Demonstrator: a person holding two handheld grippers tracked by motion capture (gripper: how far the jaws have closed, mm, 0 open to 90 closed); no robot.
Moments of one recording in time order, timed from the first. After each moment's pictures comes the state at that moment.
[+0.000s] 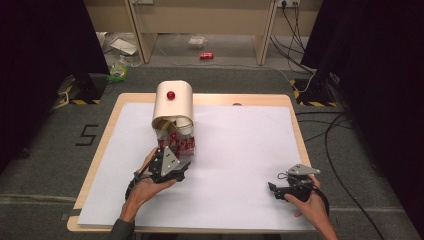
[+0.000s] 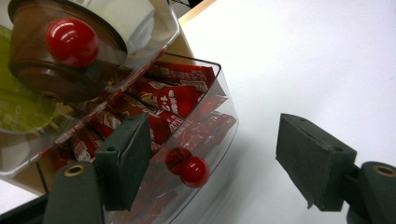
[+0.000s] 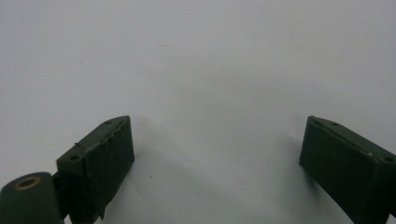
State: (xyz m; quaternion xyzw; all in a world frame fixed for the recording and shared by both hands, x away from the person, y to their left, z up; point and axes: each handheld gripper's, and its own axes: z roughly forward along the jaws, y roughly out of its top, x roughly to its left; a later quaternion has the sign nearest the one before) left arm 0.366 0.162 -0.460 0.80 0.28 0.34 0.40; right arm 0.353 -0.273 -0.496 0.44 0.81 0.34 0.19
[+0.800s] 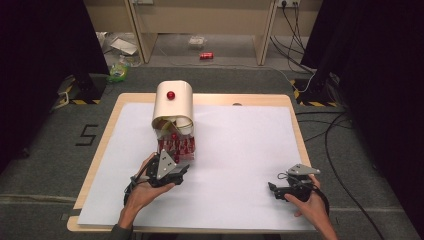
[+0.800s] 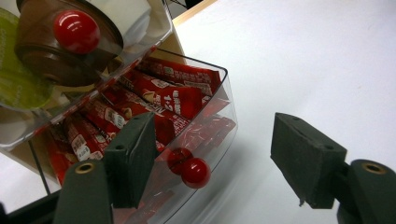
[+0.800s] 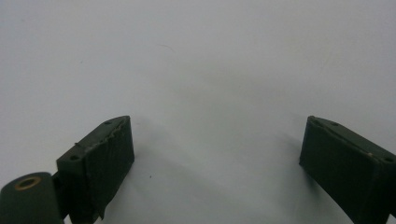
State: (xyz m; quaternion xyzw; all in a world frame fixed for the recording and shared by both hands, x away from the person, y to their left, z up) left arm 0.352 0.166 -0.457 0.80 0.29 0.32 0.42; right arm 0.353 -0.273 -0.496 0.44 0.81 0.34 0.19
